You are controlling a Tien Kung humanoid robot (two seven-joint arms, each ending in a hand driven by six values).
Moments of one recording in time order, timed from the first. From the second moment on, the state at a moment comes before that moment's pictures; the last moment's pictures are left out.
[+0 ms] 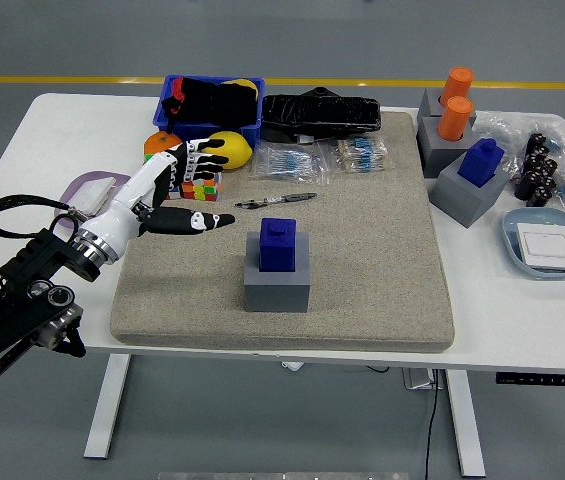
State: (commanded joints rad) left arm -0.55 0.43 -0.63 -1.29 0.92 0.21 -0.28; right arm -0.09 -0.47 1.33 0.43 -1.30 0.23 -0.07
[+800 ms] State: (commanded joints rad) left arm -0.54 0.35 -0.59 -1.27 0.92 0.18 -0.26; right arm -0.09 -0.47 1.33 0.44 -1.30 0.23 -0.07
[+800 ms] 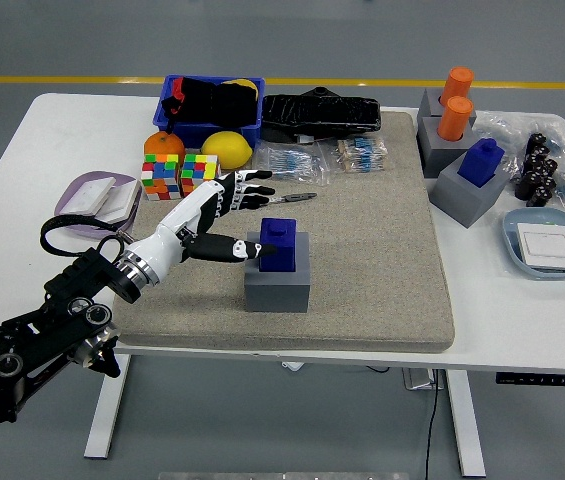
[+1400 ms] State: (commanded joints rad) left arm -0.53 0.34 -0.57 -1.24 0.93 0.19 -0.27; right arm -0.09 -0.48 1.32 0.44 -1.30 0.23 -0.07
